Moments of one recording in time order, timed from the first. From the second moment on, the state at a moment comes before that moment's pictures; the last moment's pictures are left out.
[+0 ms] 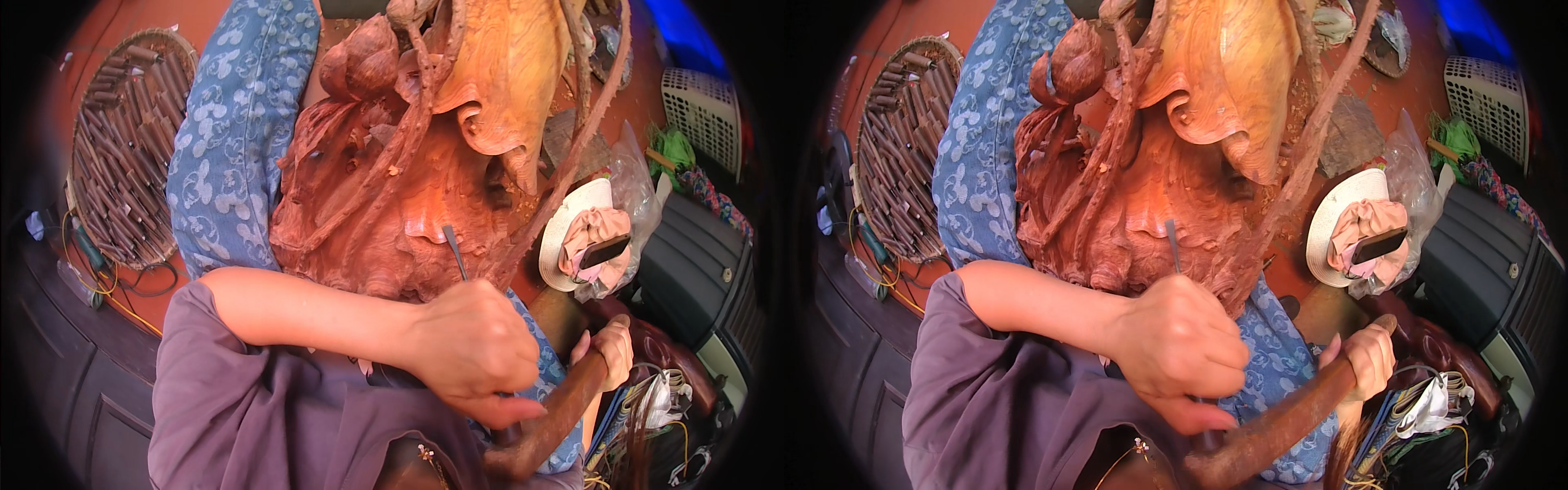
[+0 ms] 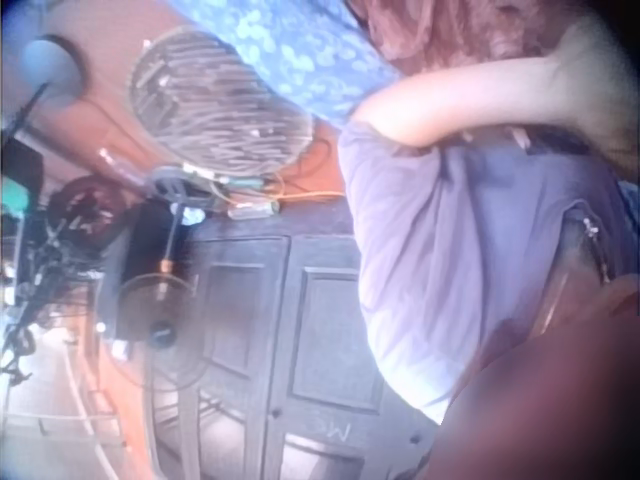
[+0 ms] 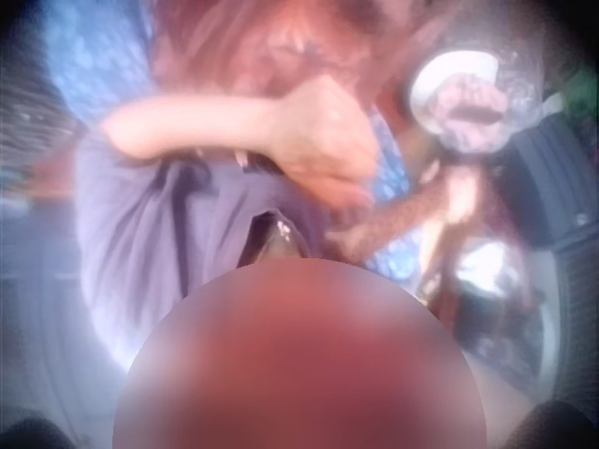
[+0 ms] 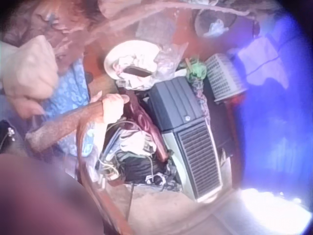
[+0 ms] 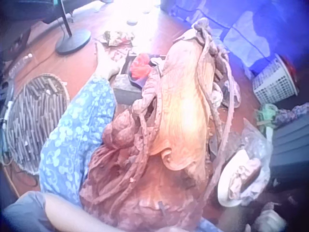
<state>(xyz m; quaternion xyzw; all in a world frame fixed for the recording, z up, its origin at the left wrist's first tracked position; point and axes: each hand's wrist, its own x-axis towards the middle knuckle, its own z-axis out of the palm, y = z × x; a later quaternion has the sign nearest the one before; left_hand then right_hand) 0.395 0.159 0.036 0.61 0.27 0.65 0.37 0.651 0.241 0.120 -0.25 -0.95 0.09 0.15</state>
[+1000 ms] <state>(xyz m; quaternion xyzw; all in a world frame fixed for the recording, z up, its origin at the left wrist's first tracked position) 0.405 0.157 0.024 0.66 0.30 0.60 0.34 0.681 0.243 0.089 -0.21 -0.94 0.16 0.22</state>
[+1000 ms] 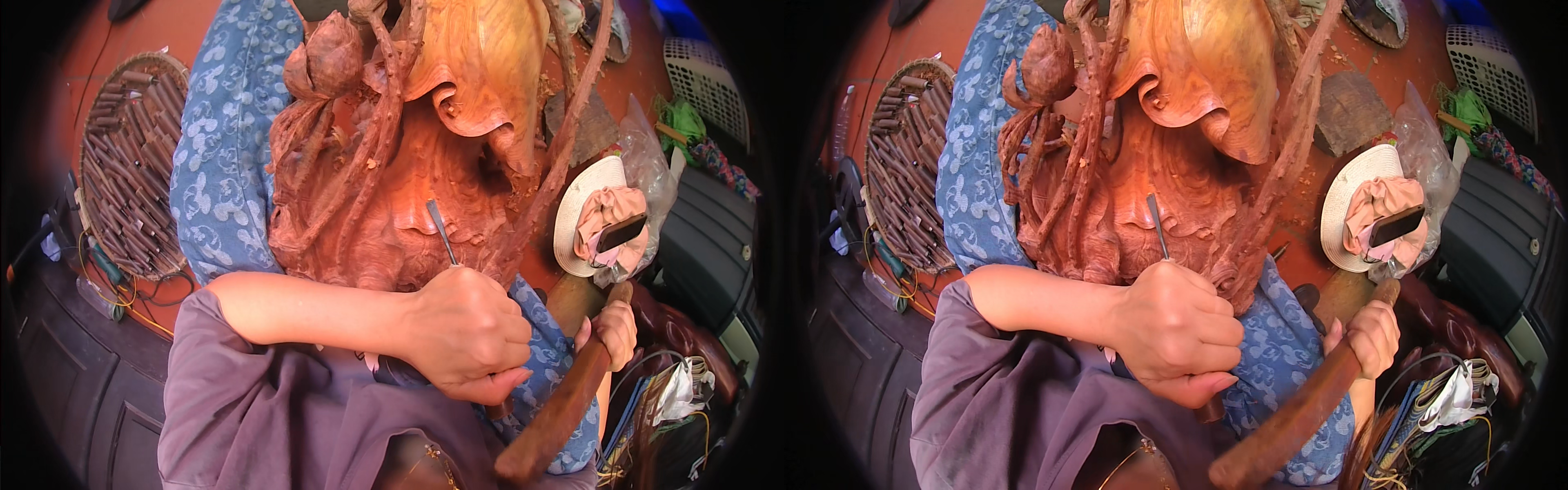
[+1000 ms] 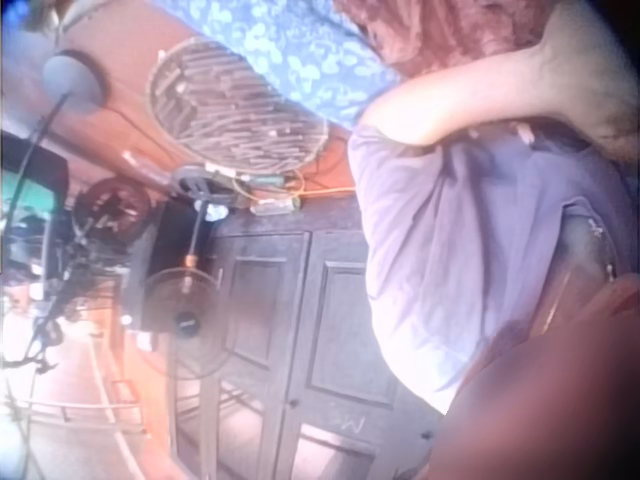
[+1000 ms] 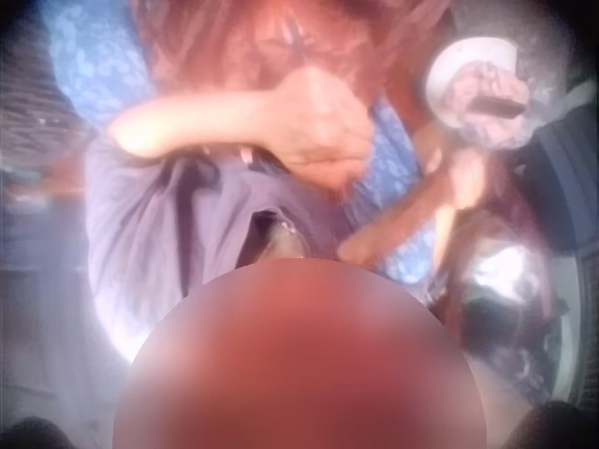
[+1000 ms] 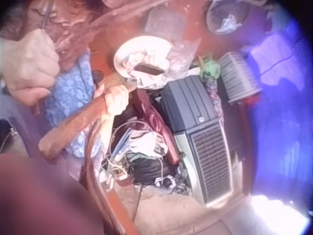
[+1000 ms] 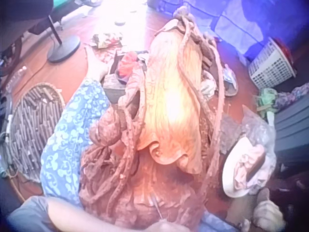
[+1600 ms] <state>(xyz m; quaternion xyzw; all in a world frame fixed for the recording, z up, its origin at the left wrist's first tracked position) 0.405 0.170 0.066 0.57 0.33 0.61 0.44 0.661 0.245 0.099 -0.27 -0.92 0.20 0.19</state>
